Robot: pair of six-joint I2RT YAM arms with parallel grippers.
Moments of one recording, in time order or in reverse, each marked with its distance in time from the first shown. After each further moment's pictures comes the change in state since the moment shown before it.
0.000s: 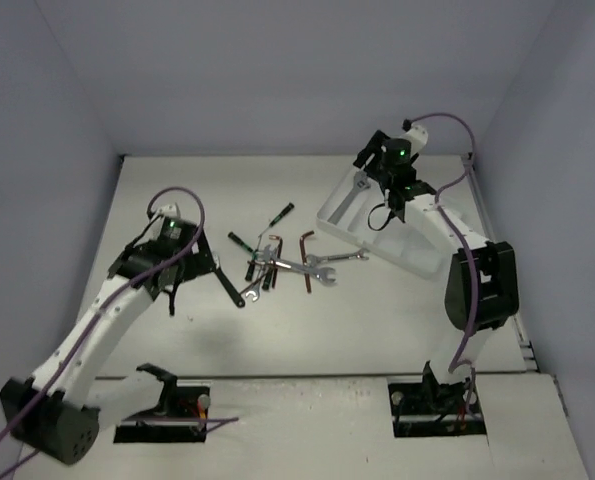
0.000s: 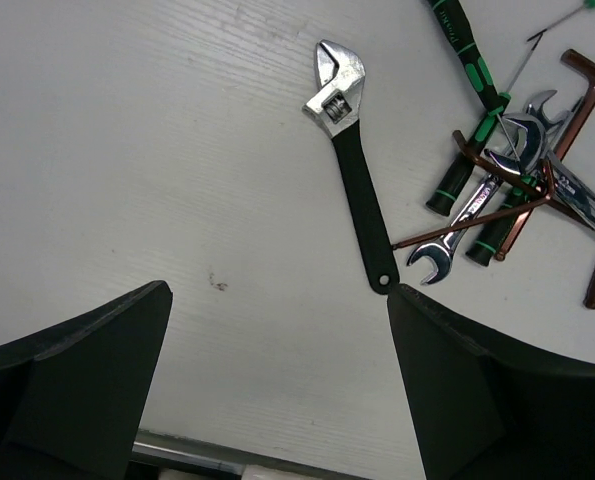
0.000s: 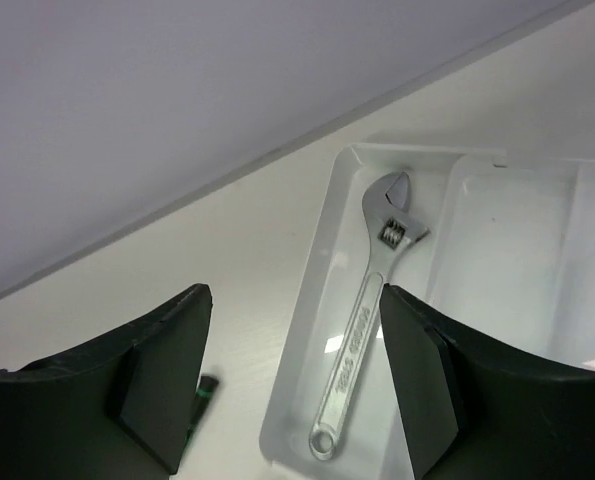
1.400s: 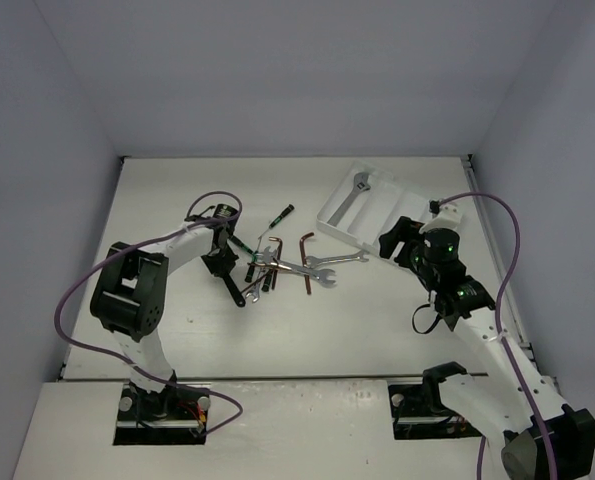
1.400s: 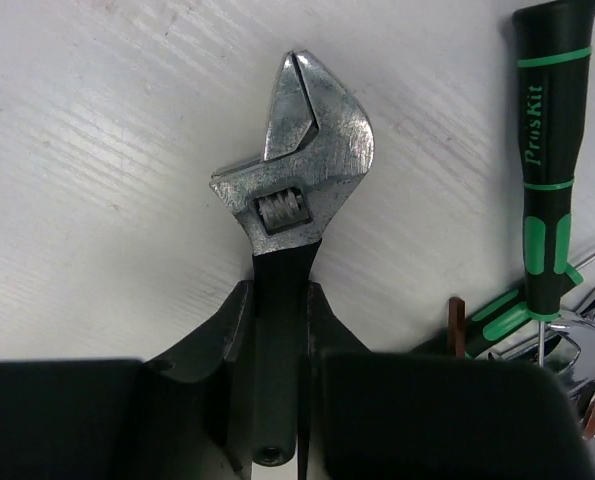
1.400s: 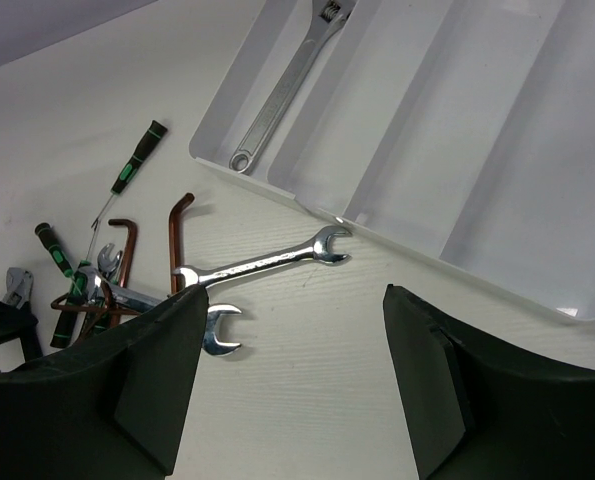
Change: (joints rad) left arm 0.030 0.782 0.154 0.244 0.103 -0.345; right arm 0.018 -0.951 -0.734 -0.252 -0.140 -0.162
